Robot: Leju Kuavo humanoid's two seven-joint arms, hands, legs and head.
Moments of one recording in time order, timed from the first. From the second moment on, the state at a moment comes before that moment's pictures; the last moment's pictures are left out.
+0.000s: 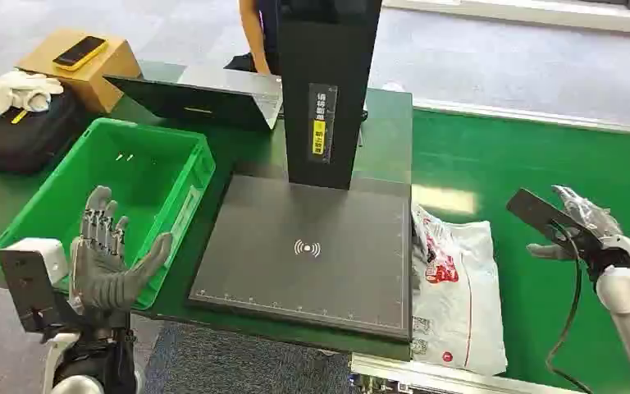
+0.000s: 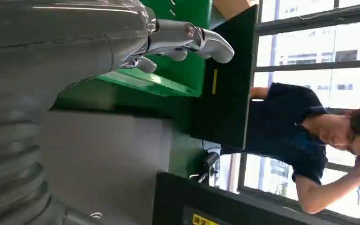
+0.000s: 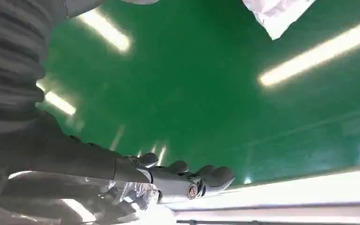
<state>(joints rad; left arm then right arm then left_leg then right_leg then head) 0.17 -0.19 -0.20 -1.73 -0.30 0.19 -0.26 -0.47 -0.62 0.06 -1.08 0.66 0.32 0.01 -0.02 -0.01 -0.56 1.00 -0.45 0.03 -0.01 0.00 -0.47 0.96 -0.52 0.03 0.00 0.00</state>
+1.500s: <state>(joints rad) 0.07 -0.15 -0.26 -1.59 -0.27 0.20 -0.27 -0.62 -0.53 0.53 -0.88 0.51 0.35 -0.06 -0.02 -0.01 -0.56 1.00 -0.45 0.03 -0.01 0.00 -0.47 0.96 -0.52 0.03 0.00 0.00</state>
